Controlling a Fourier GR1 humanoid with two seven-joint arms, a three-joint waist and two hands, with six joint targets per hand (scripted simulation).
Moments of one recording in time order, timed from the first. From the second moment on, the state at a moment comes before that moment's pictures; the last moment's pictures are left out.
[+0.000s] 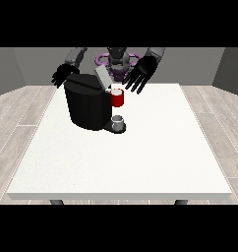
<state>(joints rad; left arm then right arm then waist) -1.10 0.43 0.06 -0.62 -0.76 -0.21 -0.17 -0.25 -0.03 -0.06 -1.35 -0.05 -0.17 -0.11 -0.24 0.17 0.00</state>
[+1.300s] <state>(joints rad) -0.65 0.08 0.35 -0.69 -0.29 -0.26 -0.27 -0.21 -0.18 -0.06 -1.48 -0.10 -0.01 0.06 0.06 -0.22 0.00</state>
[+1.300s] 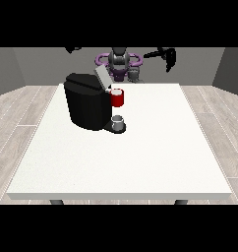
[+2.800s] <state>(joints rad) -0.30 0.03 0.19 -1.28 -0.03 -0.25 -0.08 -0.47 -0.18 -0.10 -1.17 -0.05 0.06 -0.03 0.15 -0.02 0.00</state>
